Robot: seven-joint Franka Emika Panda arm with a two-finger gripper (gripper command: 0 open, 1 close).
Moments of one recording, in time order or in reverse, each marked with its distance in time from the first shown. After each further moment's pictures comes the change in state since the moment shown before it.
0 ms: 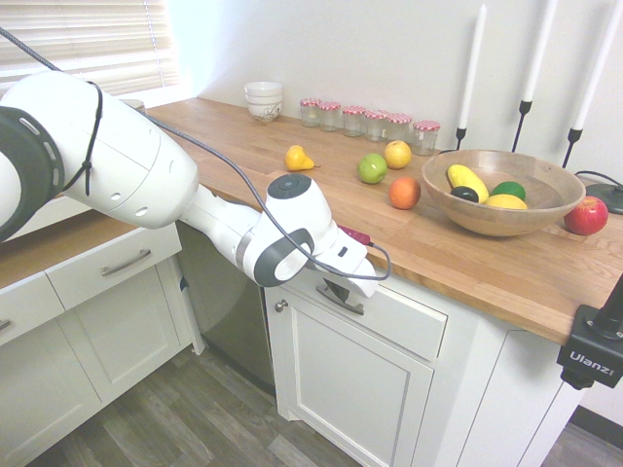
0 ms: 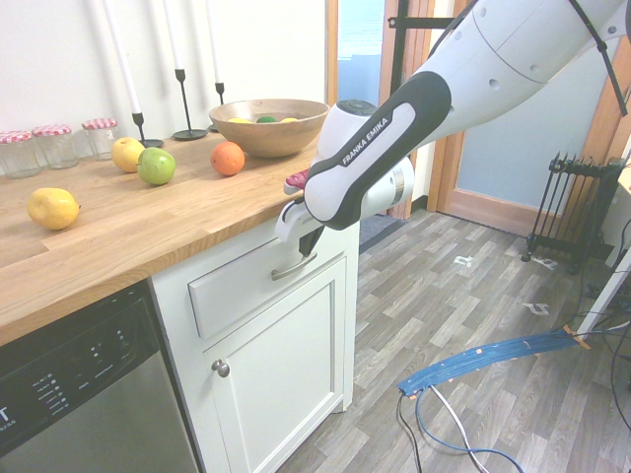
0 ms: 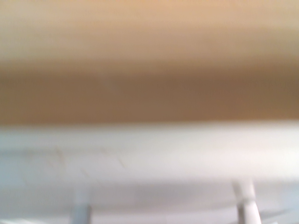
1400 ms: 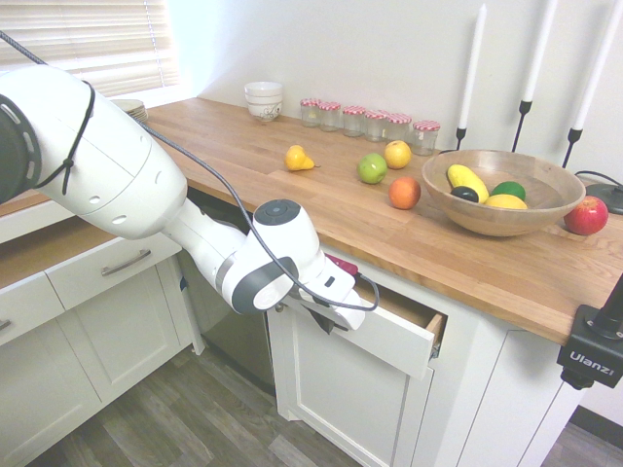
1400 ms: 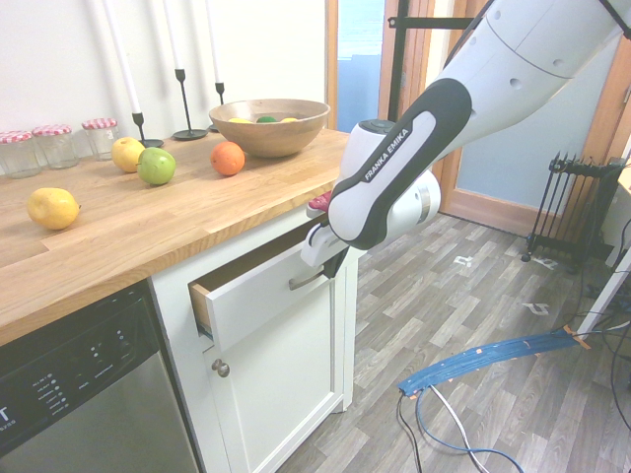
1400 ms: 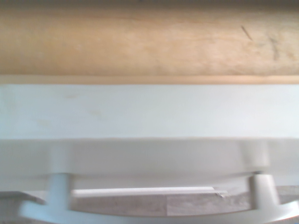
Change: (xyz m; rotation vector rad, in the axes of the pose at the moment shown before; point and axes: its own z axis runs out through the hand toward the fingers) arm -0.034 0.033 0.005 -0.041 -0.047 -0.021
